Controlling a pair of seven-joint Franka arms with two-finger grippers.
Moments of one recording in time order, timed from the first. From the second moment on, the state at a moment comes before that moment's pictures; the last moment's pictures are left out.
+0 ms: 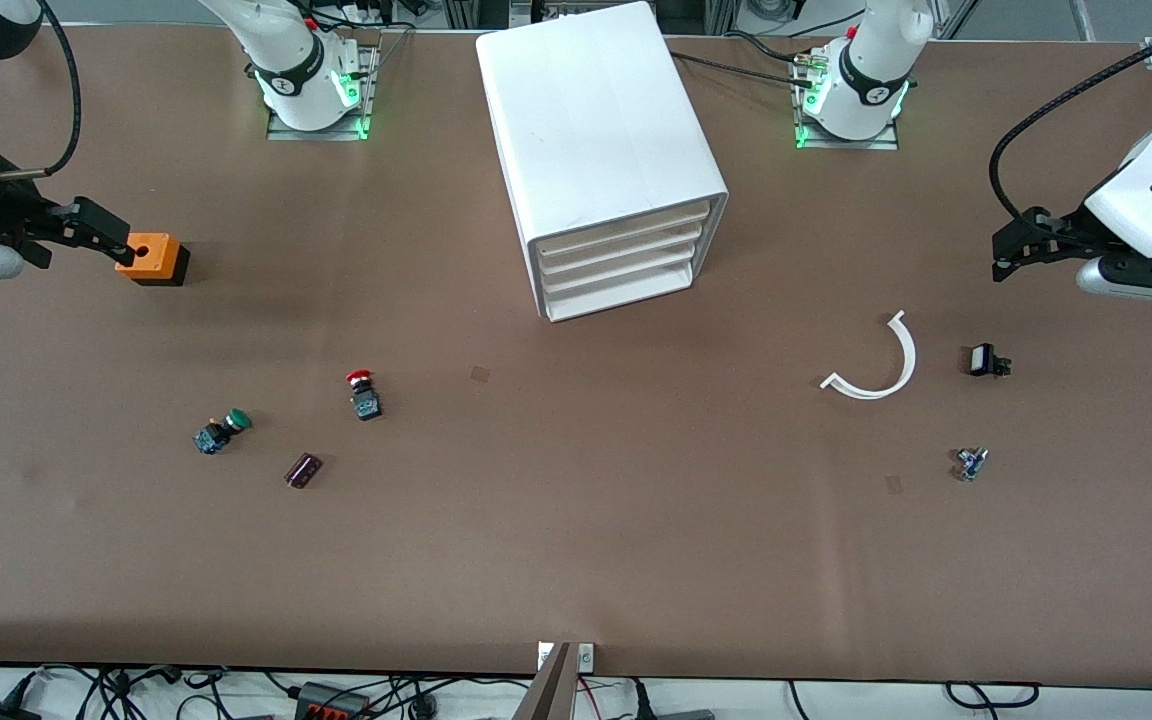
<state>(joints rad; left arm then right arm) 0.01 0.01 -0.07 -1.66 0.02 1.68 0.08 -0.01 -0.04 0.00 -1.77 -0.01 1.73 -0.04</state>
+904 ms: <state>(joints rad) 0.00 0.02 -0.07 -1.65 -0.04 1.54 0.08 -0.02 -0.04 0.00 -1.77 -0.01 1.73 -0.04</state>
